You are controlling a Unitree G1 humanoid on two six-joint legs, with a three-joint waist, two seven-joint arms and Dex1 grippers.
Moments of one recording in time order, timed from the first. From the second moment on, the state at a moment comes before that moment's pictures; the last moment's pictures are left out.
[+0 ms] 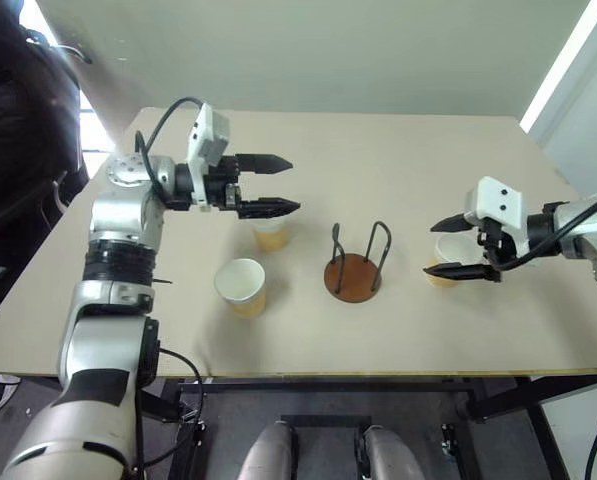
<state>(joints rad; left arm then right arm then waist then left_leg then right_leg) -1.06 0.58 0.02 0.57 -0.35 0.29 -1.49 -0.66 -1.04 0.11 -0.17 0.29 0.62 1.25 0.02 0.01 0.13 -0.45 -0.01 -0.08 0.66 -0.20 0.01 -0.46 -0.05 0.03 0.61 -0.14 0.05</state>
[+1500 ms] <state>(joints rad) -1.00 0.64 -0.06 0.44 -0.39 0.33 -1.57 -0.73 -1.04 0.30 0.23 -0.20 0.00 1.36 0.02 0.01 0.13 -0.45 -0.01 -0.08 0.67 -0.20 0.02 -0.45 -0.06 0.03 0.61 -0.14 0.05</state>
